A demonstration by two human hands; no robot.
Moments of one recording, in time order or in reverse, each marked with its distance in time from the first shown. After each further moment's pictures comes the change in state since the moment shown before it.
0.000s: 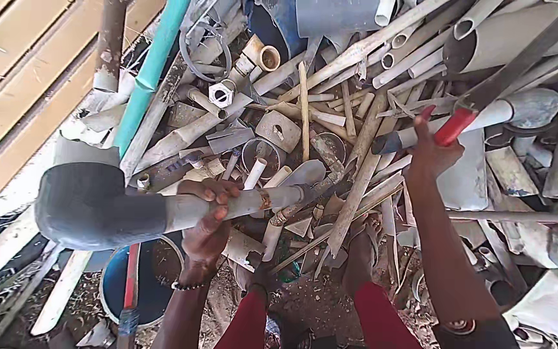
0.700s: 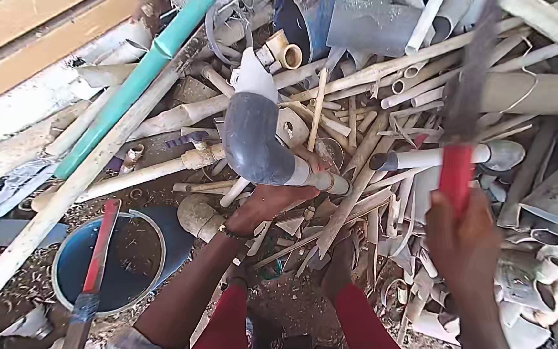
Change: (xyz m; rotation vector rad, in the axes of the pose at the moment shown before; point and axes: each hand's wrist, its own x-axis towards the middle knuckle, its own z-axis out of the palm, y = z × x) left_hand 0.038 -0.031 0.073 0.051 -0.232 -0.460; right_hand -0.102 -0.103 -0.129 -0.483 -0.545 -0.633
